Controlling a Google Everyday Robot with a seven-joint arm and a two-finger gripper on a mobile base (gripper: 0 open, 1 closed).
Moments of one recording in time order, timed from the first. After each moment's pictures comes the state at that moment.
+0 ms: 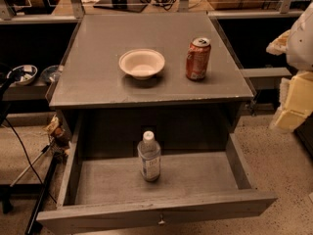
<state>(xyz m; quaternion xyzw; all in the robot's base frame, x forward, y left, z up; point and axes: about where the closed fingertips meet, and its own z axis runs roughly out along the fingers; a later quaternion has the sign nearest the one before) 0.438 -0.217 0.976 -0.60 0.78 -0.03 0.16</state>
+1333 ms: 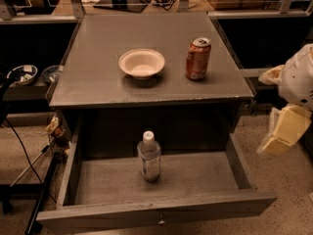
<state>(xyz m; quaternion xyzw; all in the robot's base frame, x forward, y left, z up) 0.425 -0.211 0.921 -0.58 0.79 0.03 0.18</state>
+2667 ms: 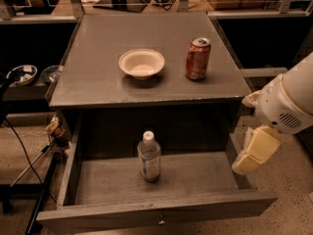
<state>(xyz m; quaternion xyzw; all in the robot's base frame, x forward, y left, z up) 0.417 -0.185 0.870 -0.55 0.81 0.09 0.18</state>
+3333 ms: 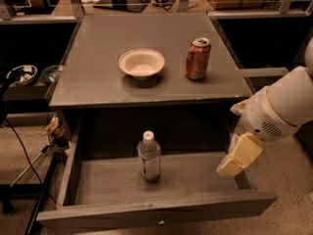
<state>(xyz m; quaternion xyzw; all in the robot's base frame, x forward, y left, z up) 0.424 -0.163 0.842 -0.53 0.82 0.12 0.20</state>
